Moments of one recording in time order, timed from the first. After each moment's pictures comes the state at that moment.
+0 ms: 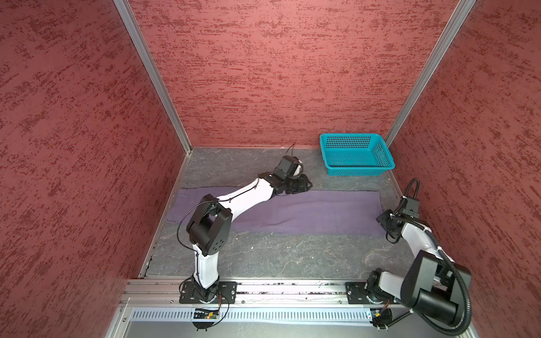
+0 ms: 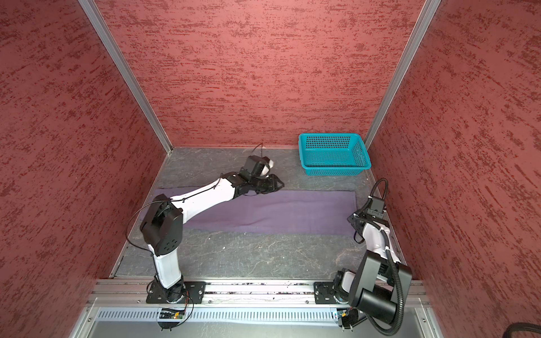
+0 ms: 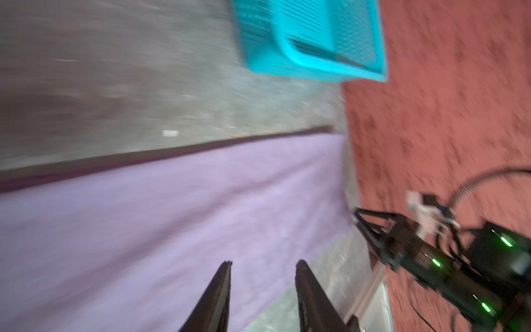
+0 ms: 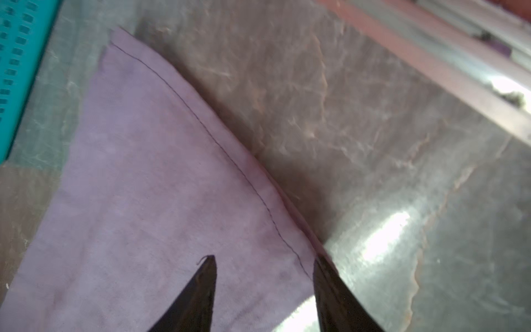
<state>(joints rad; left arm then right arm) -0.75 1.93 1.55 -0.30 0.32 -0.75 -0.44 1.21 0.60 -0.47 -0.07 0.54</state>
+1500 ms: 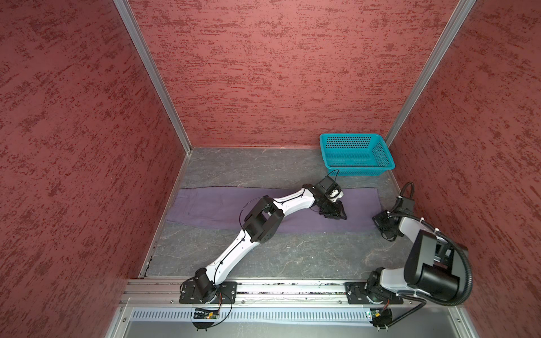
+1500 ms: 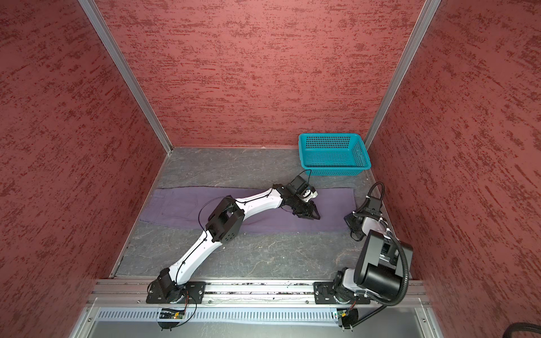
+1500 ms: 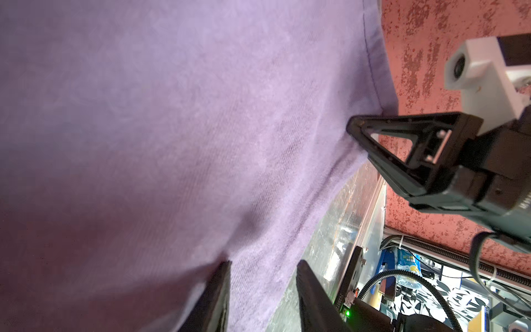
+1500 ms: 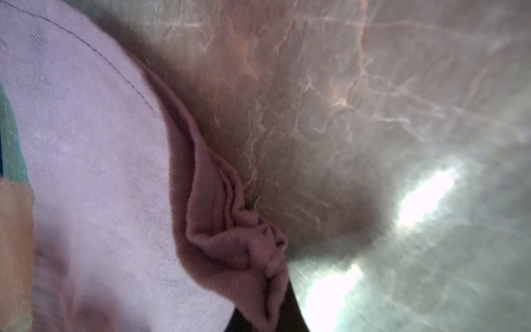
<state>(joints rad) -0.91 2.58 2.17 -0.54 0.66 -0.67 -0.44 1.36 0.62 -0.39 -0.18 0.68</state>
